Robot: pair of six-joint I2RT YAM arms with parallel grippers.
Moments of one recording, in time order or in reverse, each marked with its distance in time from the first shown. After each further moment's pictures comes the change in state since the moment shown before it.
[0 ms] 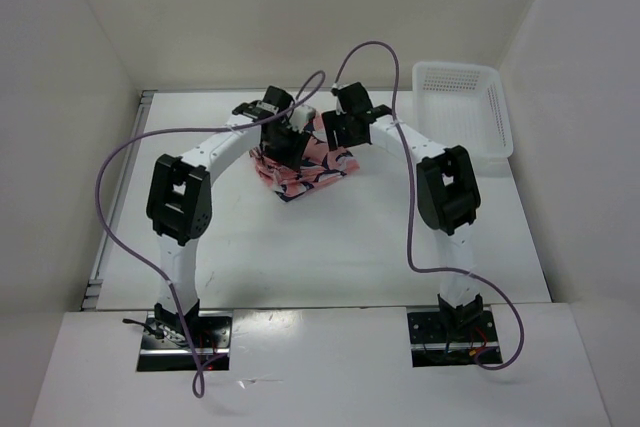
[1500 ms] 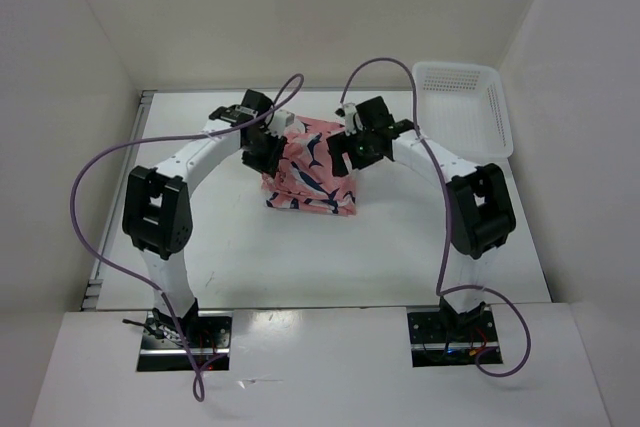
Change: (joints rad) left arm 0.036 -0.170 -0.218 -0.056 -0.065 0.001; right arm -0.032 -0.267 -0.356 -0.021 -0.316 -0.142
